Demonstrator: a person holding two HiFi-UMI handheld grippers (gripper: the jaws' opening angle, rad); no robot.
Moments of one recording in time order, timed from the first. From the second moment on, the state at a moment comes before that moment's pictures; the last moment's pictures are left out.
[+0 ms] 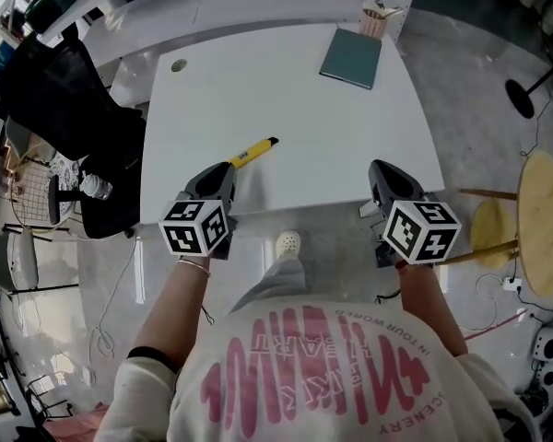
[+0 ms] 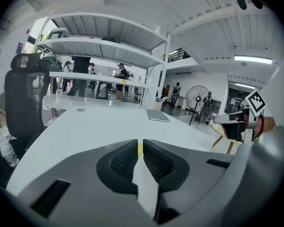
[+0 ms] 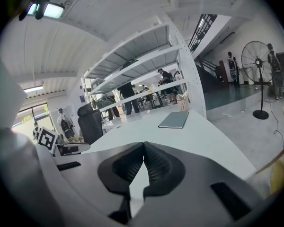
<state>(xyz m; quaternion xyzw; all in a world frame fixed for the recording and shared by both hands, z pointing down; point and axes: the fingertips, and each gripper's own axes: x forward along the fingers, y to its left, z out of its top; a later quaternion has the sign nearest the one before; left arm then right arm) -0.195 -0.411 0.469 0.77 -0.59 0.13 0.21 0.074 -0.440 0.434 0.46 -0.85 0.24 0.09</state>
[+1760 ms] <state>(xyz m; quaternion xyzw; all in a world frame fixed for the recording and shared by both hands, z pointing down) -0.192 -0.473 0.570 0.80 -0.34 0.46 0.19 0.058 -0.479 0.477 0.48 -0.82 0.27 0.14</state>
